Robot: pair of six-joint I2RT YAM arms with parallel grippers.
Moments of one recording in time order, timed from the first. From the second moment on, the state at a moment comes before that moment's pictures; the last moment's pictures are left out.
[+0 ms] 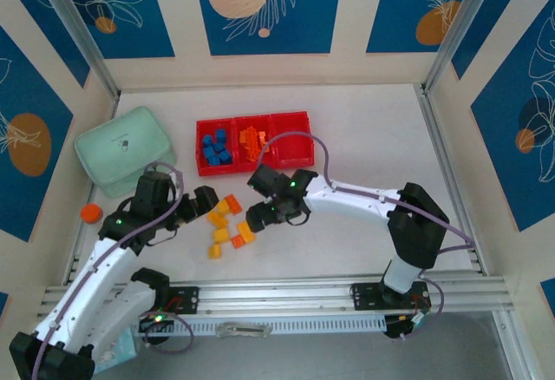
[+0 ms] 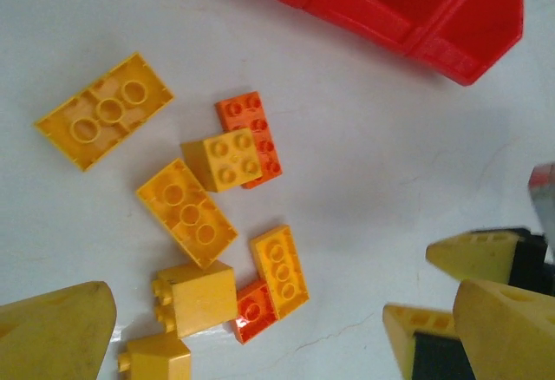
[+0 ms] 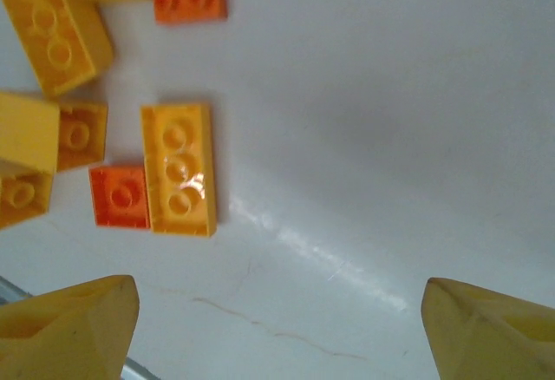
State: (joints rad) left arm -0.33 0.72 0.66 -0.77 0.24 -0.78; right arm 1.03 1.67 1.20 -0.76 -0.03 0.56
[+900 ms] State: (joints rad) left arm -0.33 0.68 0.64 -0.83 0.15 -0.81; right arm 1.22 1.88 1.31 -0.70 -0.06 0.67
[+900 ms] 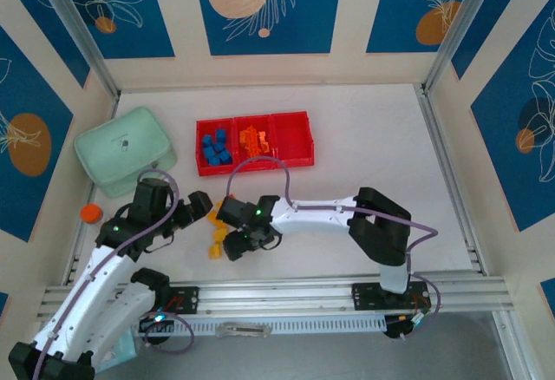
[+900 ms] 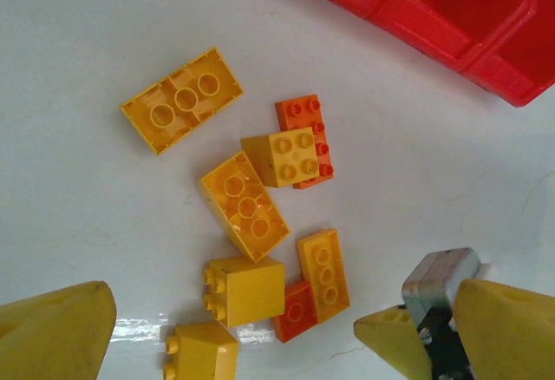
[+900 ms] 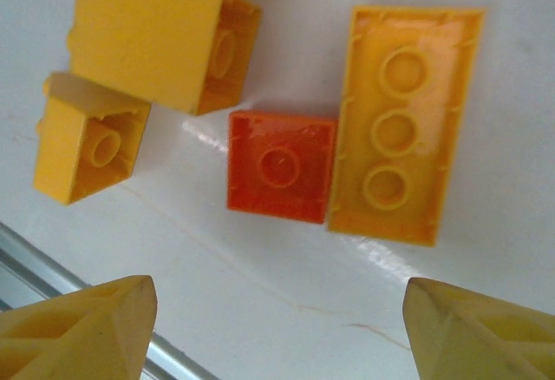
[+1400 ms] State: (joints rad) left arm -0.33 0.65 0.65 -0.86 0.10 -0.81; right arm 1.23 1.96 1.33 -0.67 -0.07 0.70
